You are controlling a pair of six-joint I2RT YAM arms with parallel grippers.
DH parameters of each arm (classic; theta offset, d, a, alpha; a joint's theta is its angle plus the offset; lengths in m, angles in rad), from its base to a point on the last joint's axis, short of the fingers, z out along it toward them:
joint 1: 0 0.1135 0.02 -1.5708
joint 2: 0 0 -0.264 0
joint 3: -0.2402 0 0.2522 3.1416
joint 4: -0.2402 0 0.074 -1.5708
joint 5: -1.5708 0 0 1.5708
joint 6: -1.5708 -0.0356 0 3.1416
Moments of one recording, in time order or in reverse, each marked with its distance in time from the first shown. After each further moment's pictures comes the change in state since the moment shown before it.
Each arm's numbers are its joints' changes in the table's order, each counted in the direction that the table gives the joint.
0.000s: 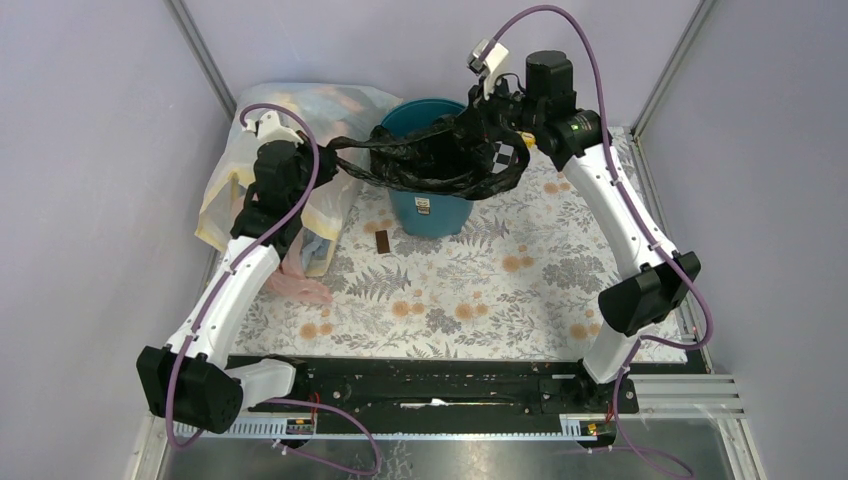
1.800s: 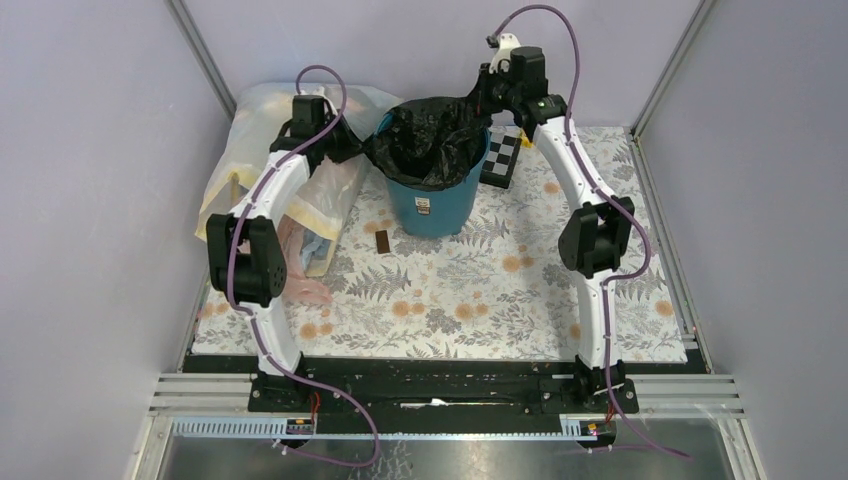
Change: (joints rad) left arm 0.130 0.702 -0.534 -0.203 -0.406 -0.018; right arm -0.123 0.526 -0.388 0.123 -0.239 -0.418
